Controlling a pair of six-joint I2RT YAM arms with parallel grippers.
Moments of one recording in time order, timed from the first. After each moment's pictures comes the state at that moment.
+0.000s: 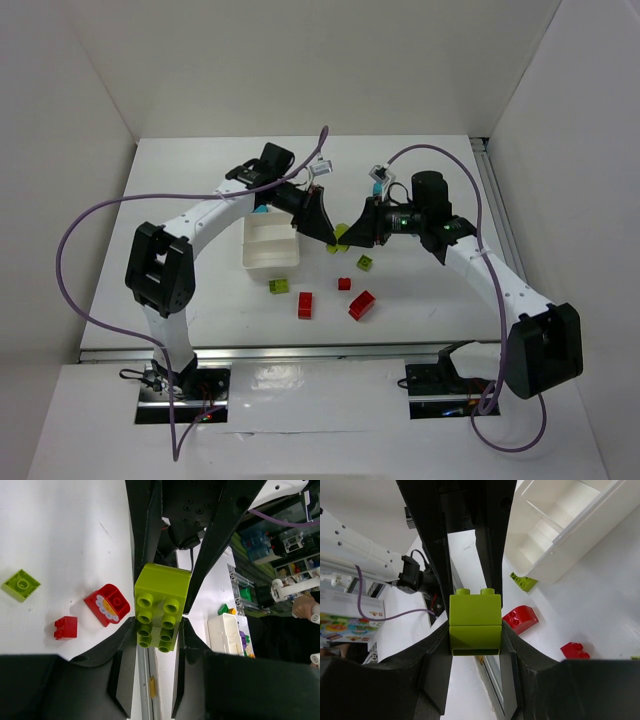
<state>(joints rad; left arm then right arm) -0.47 1.87 1.58 -0.61 1.32 0.10 0.33 1.26 0.94 -0.15 -0.93 0.36</state>
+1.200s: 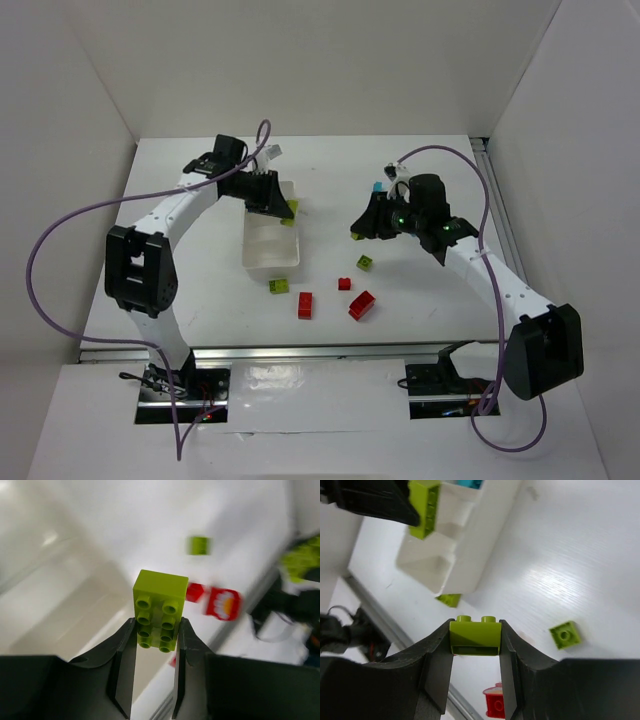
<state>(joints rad) -0.24 1.82 1.52 -0.66 0.82 -0.09 0.34 1.25 0.94 -0.22 -0.51 0.36</state>
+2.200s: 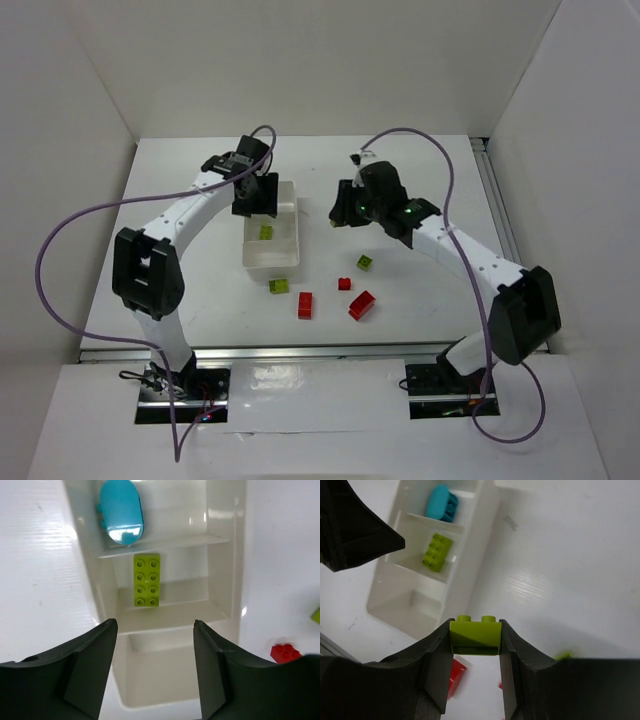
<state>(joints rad) -0.36 1.83 1.61 -0.85 -0.08 -0.35 0.54 1.43 1.15 -0.30 -0.08 0.40</state>
